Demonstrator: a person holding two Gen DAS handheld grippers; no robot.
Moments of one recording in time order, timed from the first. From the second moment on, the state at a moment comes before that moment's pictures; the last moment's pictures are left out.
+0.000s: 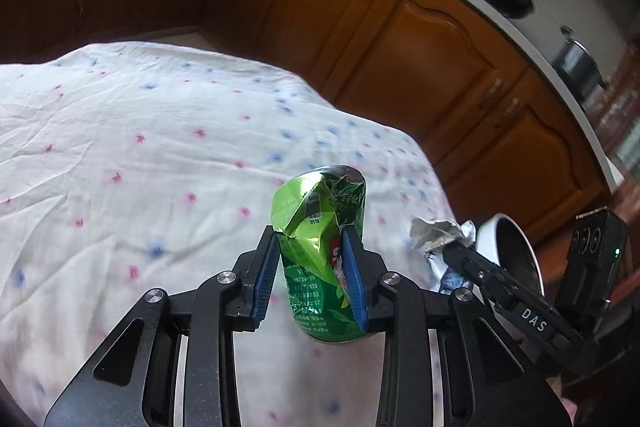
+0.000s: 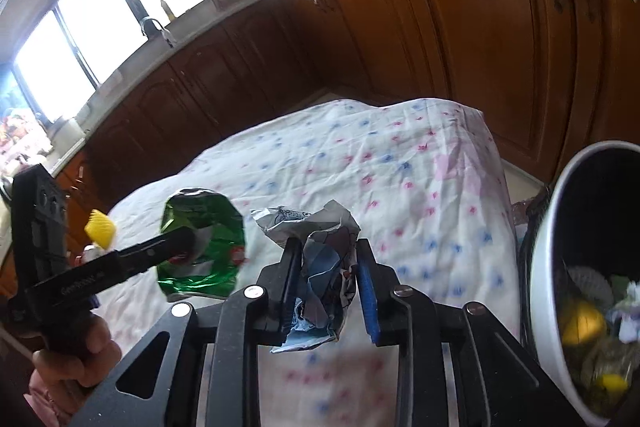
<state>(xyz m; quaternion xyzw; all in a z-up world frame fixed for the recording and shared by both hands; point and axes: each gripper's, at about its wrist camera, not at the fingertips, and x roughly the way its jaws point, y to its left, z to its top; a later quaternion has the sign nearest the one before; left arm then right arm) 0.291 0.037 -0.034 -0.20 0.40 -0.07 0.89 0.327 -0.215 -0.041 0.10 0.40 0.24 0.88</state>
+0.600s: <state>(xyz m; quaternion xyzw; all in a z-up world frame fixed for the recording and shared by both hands) 0.215 -0.039 -0.001 -0.13 0.38 -0.12 0.91 0.244 -0.295 -0.010 0.17 0.35 0.22 0.89</state>
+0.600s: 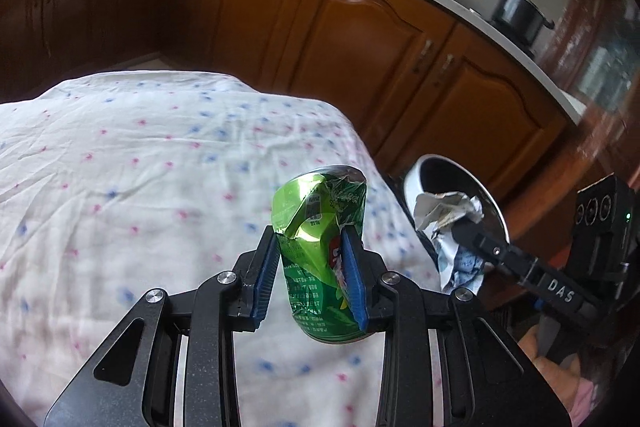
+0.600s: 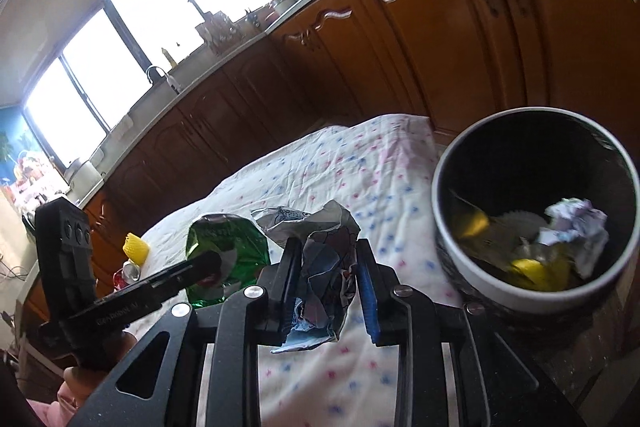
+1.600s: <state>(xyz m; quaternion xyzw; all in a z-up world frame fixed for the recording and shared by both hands) 0.191 -0.145 0.025 -0.06 0.38 -0.19 0.90 0.206 -0.394 -0.003 0.23 0.31 0.15 0.91</state>
